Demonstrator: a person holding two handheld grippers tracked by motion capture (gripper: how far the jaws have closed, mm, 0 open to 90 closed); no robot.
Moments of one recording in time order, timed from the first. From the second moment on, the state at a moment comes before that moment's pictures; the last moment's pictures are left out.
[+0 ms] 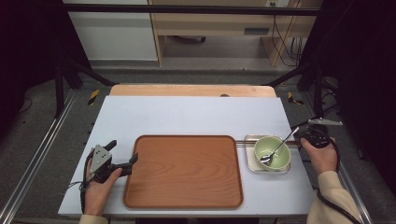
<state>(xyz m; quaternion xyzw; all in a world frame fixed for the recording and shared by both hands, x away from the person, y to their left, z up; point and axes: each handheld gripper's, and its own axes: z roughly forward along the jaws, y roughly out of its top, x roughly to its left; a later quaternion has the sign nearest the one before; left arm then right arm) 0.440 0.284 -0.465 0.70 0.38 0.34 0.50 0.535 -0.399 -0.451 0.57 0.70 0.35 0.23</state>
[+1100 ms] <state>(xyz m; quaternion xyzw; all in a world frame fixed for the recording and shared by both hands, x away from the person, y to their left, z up) 0.440 0.289 -0.465 0.70 0.38 0.34 0.50 0.520 -0.388 -0.451 0.55 0.76 0.31 0.17</state>
